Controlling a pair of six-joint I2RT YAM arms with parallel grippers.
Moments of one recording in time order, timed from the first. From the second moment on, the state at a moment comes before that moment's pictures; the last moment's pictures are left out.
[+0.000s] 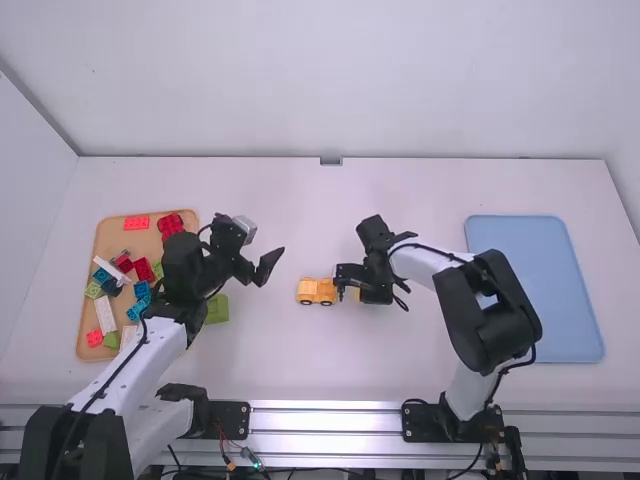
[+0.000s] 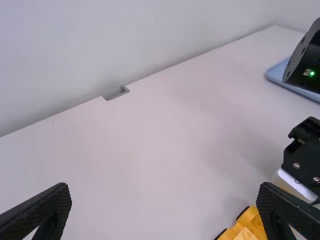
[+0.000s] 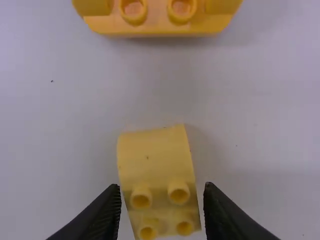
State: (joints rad) left arm -0.06 1.09 0.45 0.31 0.55 0.20; right arm 0.46 1.85 0.99 -0.60 -0.16 -1.10
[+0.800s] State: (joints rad) left arm -0.06 1.09 0.45 0.32 0.58 0.18; right arm 0.46 1.85 0.99 -0.60 -0.17 -0.99
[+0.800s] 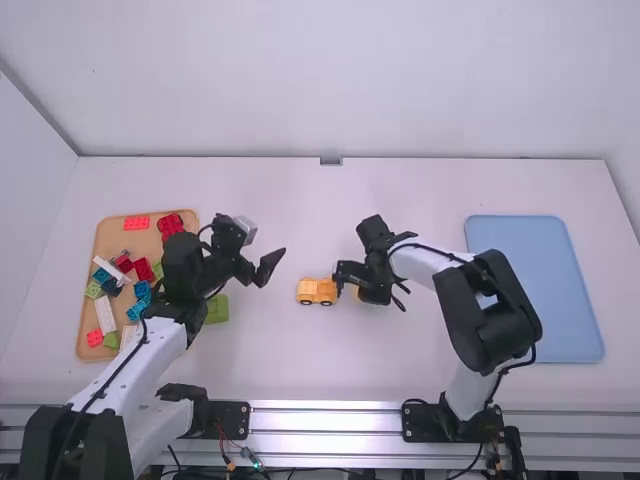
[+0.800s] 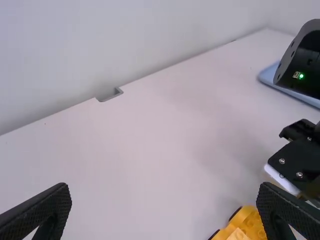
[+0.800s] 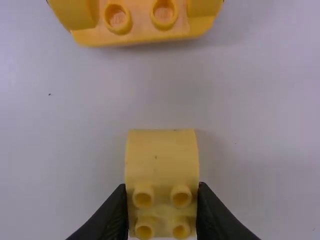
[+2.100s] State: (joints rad) left arm -0.06 1.09 0.45 0.35 0.58 0.08; right arm 0.42 1.85 1.00 -0.72 -0.17 1.51
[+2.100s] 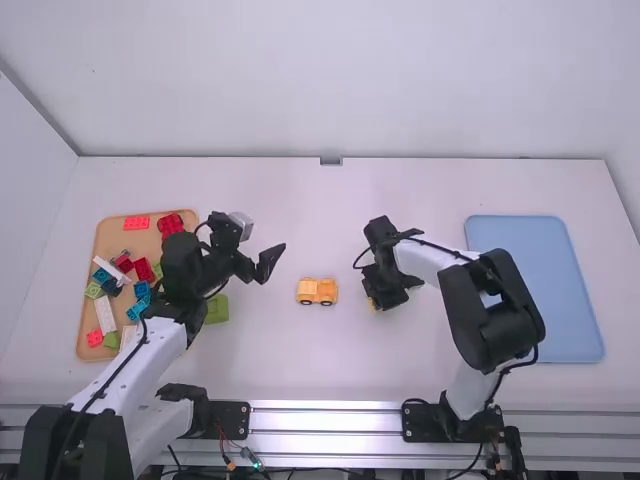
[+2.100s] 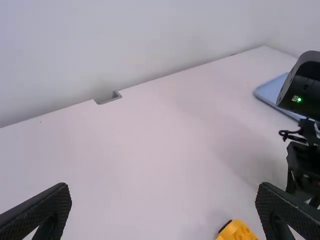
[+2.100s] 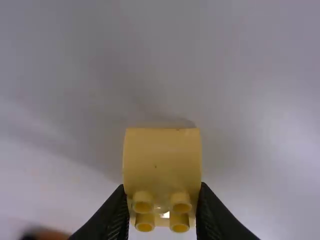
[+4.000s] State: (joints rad) left arm -0.06 1.09 0.45 0.35 0.57 0.05; right arm 0.29 1.68 1.55 -1.18 0.04 -0.18
